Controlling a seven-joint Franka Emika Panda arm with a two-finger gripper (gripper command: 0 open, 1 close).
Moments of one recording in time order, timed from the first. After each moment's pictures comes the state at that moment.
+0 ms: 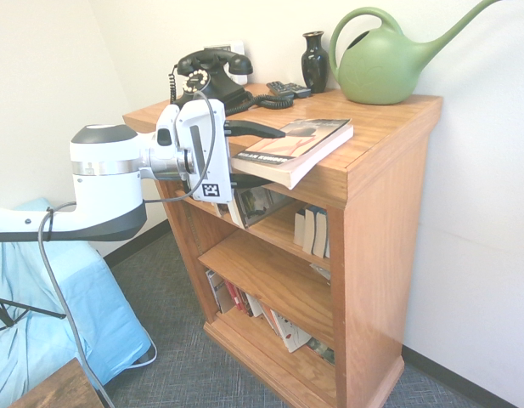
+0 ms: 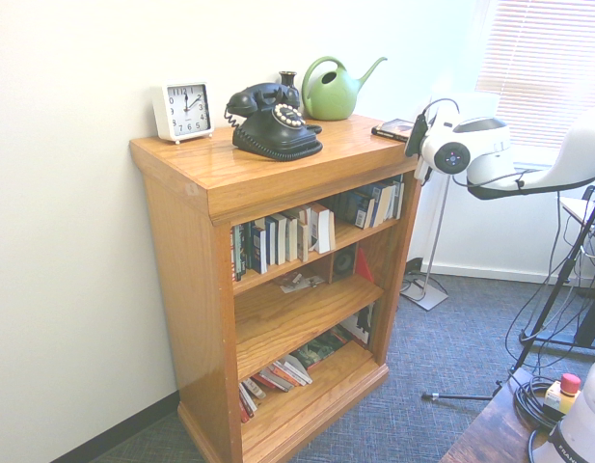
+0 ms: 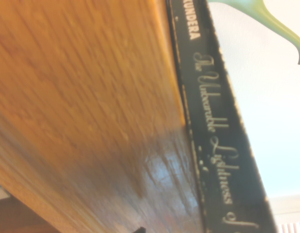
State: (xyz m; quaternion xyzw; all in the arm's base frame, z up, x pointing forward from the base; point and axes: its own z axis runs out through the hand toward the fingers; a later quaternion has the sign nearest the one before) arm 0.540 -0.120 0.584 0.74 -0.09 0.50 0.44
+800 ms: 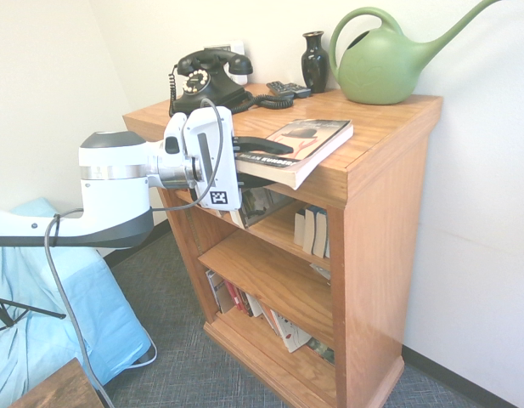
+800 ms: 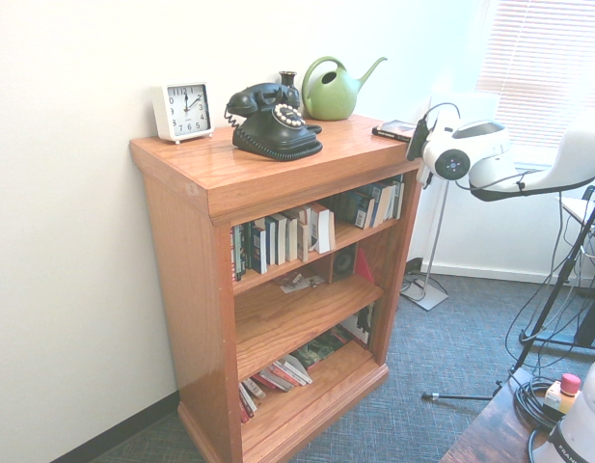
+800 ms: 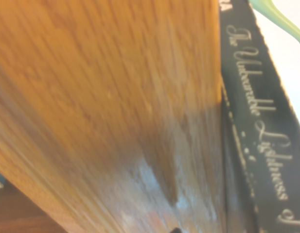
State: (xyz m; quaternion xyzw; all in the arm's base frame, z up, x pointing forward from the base) arm 0.540 -0.131 0.573 0.73 -0.08 0.50 0.45
